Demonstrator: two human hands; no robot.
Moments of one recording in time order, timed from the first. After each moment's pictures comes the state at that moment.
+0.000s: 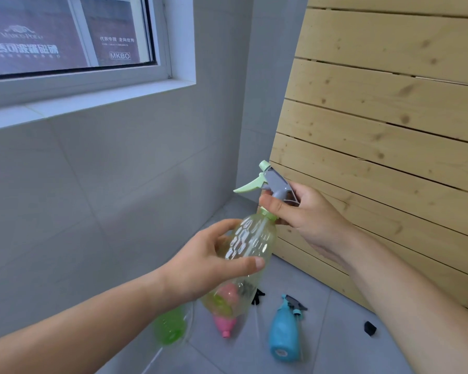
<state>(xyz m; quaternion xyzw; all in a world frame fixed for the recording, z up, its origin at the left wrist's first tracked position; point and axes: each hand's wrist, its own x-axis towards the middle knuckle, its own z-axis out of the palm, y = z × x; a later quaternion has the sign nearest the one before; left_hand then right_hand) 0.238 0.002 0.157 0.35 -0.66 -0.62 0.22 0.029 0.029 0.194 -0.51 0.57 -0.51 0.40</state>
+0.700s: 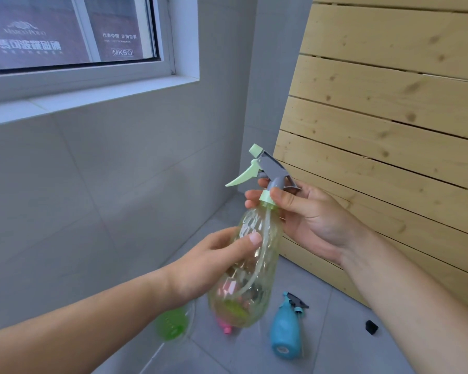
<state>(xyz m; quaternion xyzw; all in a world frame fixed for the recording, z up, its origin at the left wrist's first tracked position) 0.238 0.010 0.164 0.32 -0.66 -0.65 0.19 0.041 0.039 0.209 -0.40 0.41 -0.56 0.60</state>
